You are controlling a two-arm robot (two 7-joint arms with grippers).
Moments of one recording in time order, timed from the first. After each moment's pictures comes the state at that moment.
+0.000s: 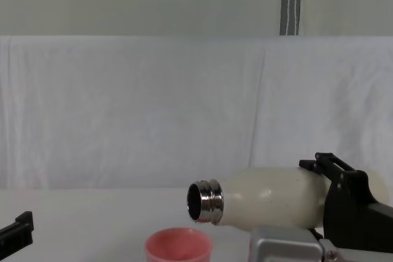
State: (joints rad) left arm 0.27 0.24 0.04 -1.85 -0.25 -0.02 -0.02; right arm 0.14 0.37 -0.55 -1.64 -1.07 0.15 -0.01
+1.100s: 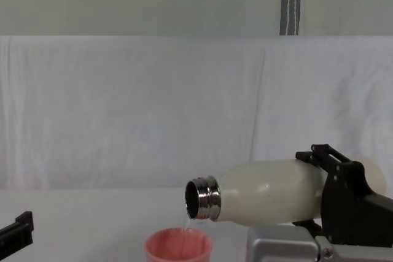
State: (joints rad) left arm 0.27 0.24 0.04 -1.85 -0.25 -0.02 -0.02; right arm 0.16 0.38 -0.56 -1.64 -1.10 0.15 -0.02
